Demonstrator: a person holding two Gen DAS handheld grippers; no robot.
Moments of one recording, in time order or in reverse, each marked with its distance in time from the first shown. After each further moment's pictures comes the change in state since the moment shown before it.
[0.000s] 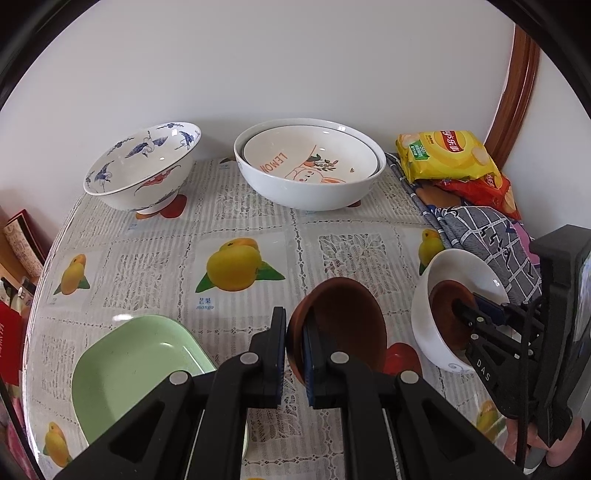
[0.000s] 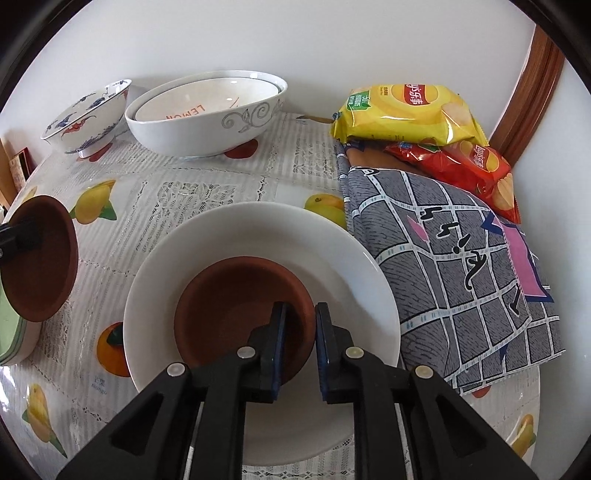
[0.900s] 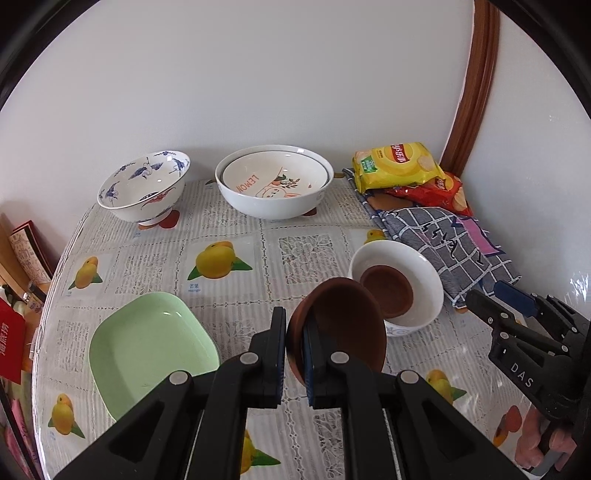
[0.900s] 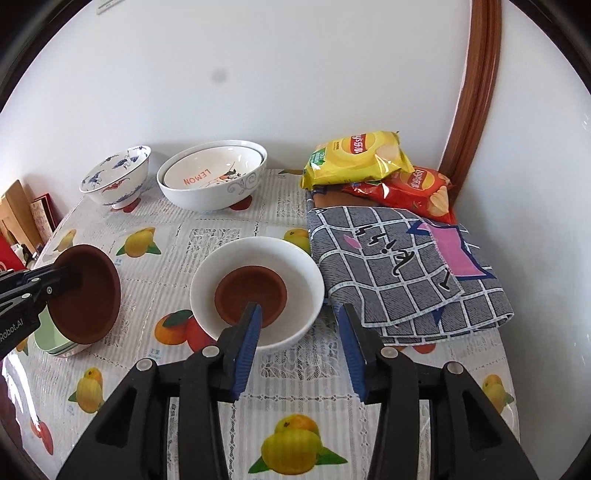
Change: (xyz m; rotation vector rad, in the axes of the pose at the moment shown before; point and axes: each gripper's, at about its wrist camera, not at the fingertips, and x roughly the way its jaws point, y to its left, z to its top) left arm -0.085 -0.032 -0.030 0.038 -0.080 -0.054; right arm -0.126 -0.038 -0.042 0.130 -0.170 0.039
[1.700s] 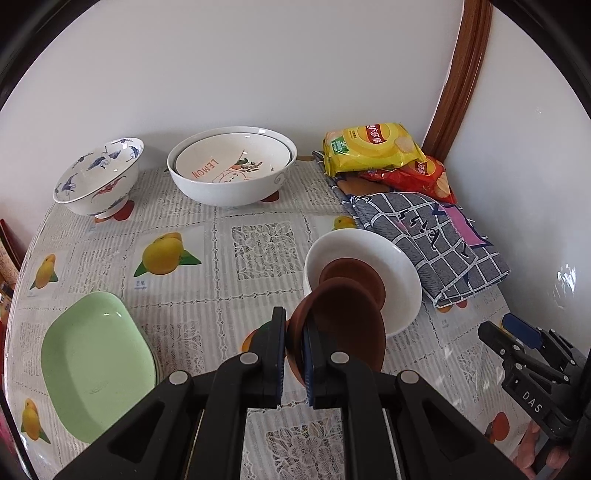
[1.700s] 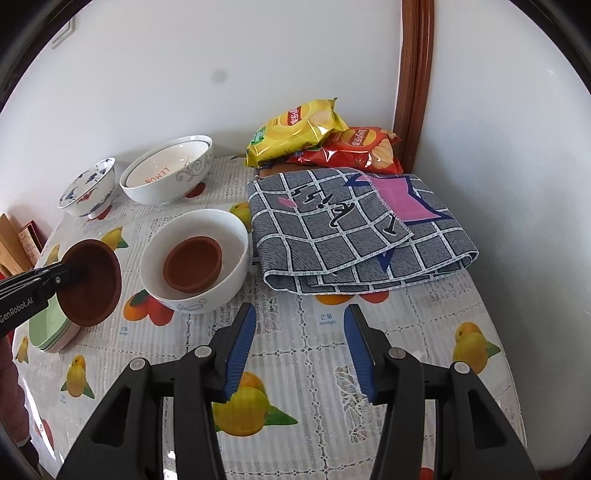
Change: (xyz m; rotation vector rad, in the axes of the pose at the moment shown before) left arm 0.046 -0.032 0.006 0.009 0.061 -0.081; right arm 0.005 -0.063 -0.037 0.141 0.066 -0.031
